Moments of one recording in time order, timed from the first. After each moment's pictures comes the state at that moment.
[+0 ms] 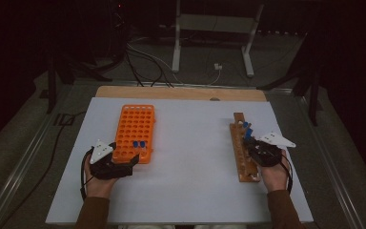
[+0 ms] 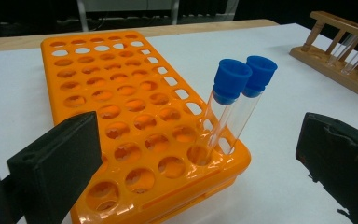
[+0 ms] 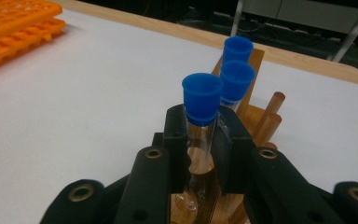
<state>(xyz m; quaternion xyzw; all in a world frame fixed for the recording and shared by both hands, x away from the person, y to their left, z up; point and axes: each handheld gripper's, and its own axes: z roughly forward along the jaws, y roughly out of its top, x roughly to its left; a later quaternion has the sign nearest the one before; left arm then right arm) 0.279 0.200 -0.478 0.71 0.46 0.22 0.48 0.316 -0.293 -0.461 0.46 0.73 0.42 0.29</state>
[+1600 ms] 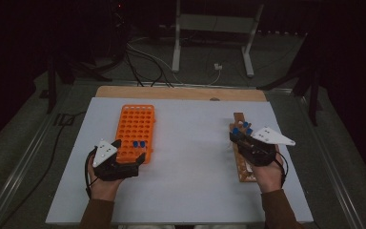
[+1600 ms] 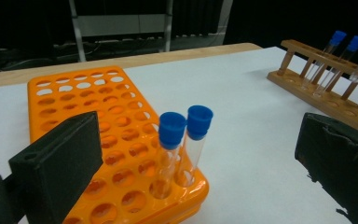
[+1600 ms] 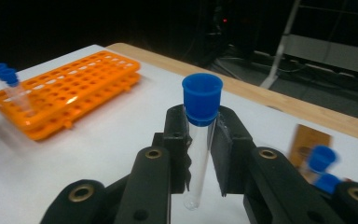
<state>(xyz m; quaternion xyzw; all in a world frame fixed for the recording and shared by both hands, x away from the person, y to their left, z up) 0.265 0.177 -0.451 0.70 0.43 0.24 0.51 0.295 -0.245 -0.407 0.38 0.74 0.49 0.26</state>
